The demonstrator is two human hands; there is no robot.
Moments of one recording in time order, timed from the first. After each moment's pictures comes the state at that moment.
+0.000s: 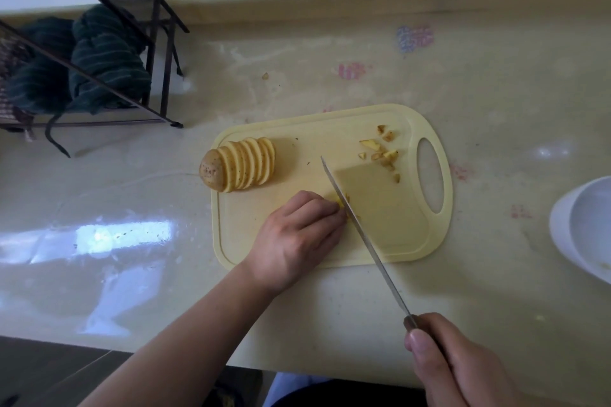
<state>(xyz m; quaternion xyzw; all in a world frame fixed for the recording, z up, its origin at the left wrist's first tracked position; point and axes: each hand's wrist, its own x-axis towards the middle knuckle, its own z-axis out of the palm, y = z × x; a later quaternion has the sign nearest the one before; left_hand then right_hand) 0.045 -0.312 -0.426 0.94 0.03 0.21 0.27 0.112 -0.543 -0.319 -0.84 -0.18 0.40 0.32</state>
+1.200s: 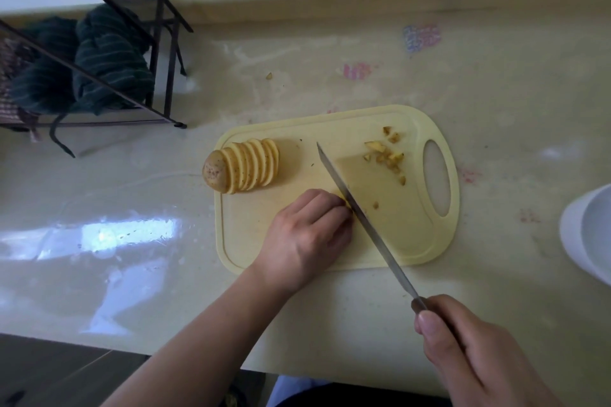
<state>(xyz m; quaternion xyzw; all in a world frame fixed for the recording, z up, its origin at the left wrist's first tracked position) 0.055 -0.321 -0.416 0.95 0.08 0.19 0.25 0.139 -0.536 -0.317 -0.82 -0.21 0.43 0.32</state>
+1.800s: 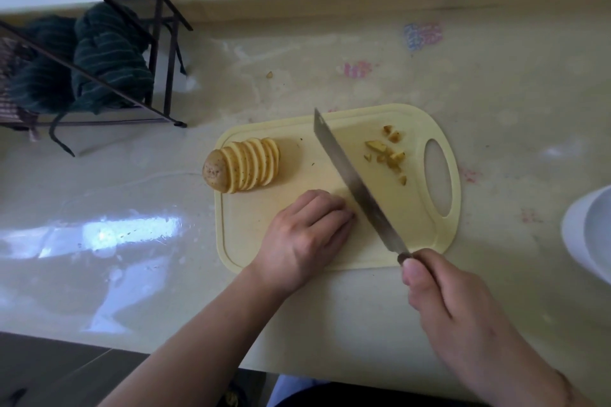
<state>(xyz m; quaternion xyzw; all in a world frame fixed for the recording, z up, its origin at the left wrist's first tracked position) 0.053 -0.319 -0.419 0.94 0.06 0.21 0.25 0.154 -0.508 -0.336 -0.83 -0.26 0.37 0.33</state>
